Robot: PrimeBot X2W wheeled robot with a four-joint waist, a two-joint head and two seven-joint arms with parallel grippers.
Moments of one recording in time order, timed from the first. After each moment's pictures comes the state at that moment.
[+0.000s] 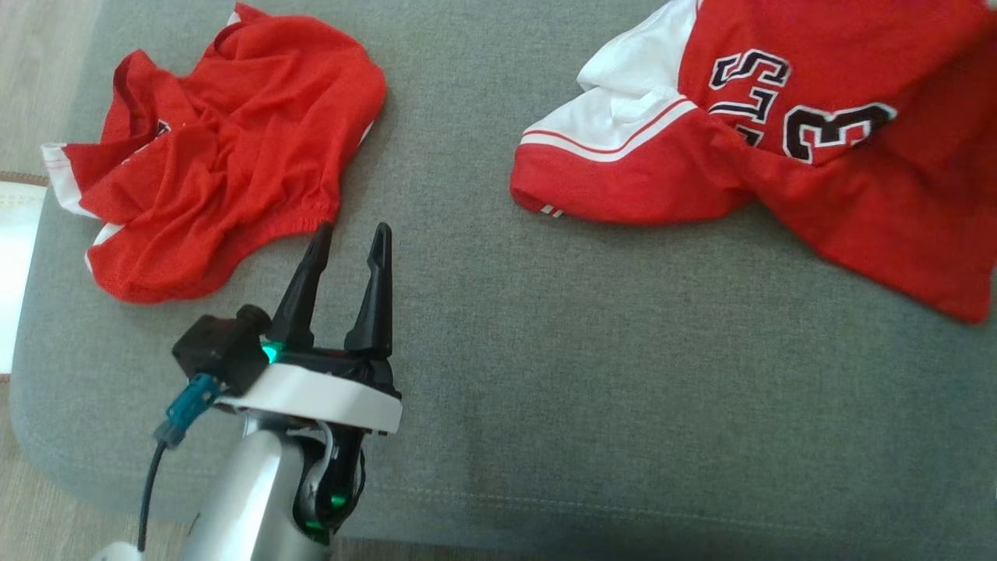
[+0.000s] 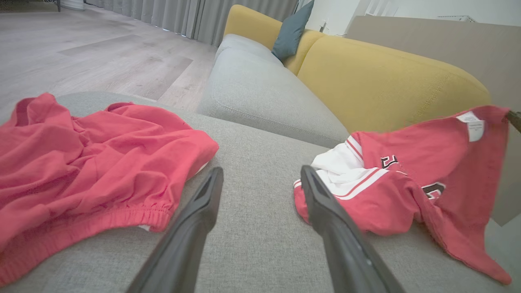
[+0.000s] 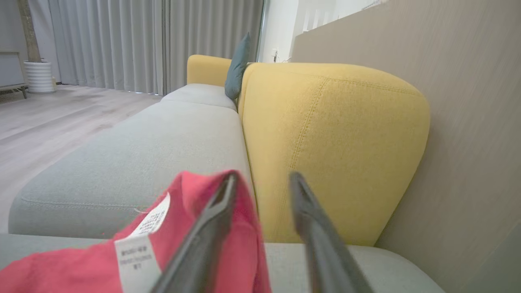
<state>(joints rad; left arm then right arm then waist) -0.18 0.05 -0.31 0.11 -0.40 -0.01 -0.26 -0.91 -0.30 -0.32 0.71 -0.16 0.12 -0.10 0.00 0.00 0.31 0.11</state>
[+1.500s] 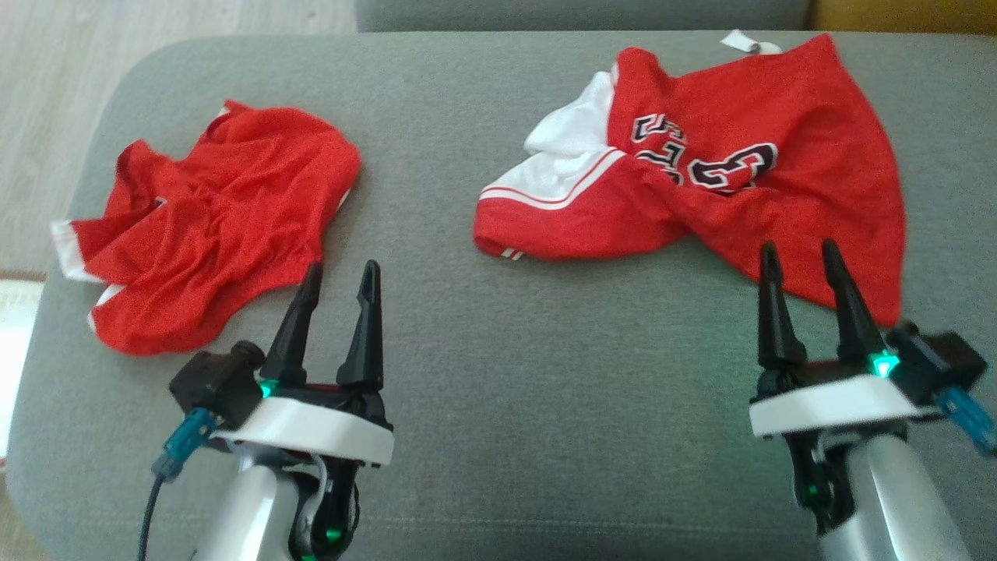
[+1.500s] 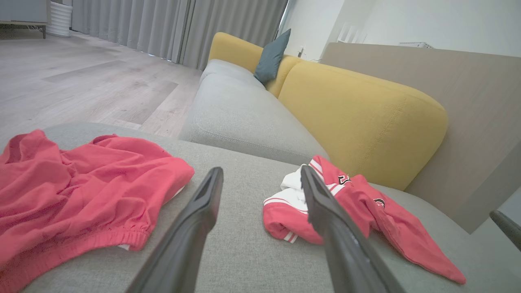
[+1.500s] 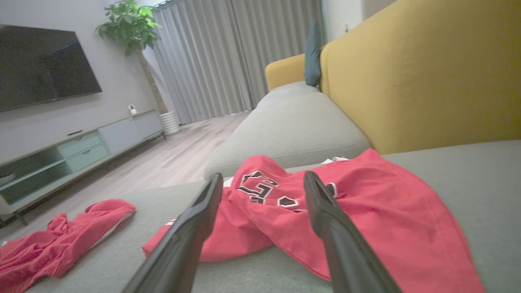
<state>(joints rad) -0.11 0.05 -0.28 0.10 -0.40 -0.01 -0.26 -0.12 -0.05 0.06 0.18 0.27 0.12 -0.24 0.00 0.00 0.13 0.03</state>
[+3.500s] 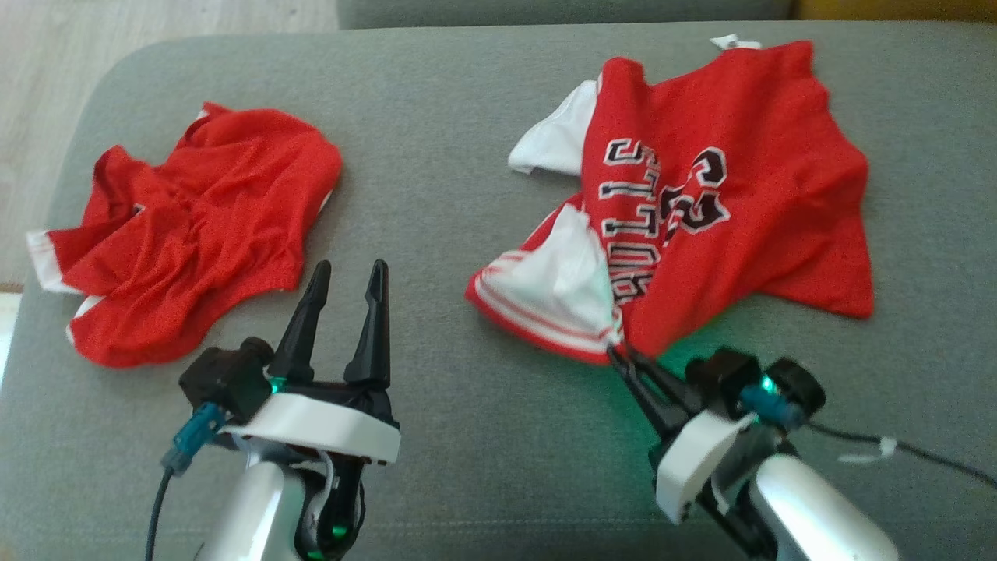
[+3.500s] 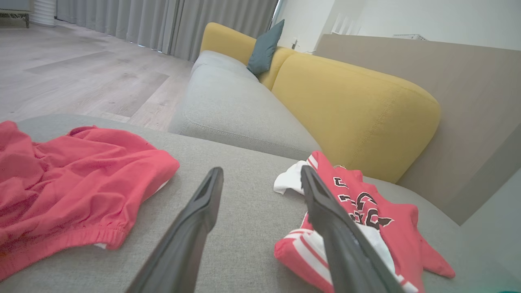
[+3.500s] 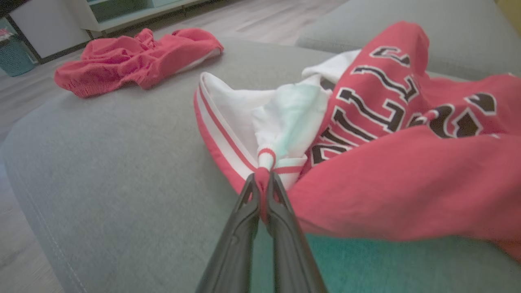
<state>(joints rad) -0.12 0.05 -0.30 0.12 -0.41 0.00 -0.26 -0.25 -0.24 0.59 0.36 0.27 0.12 -0.03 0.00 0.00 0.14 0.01</state>
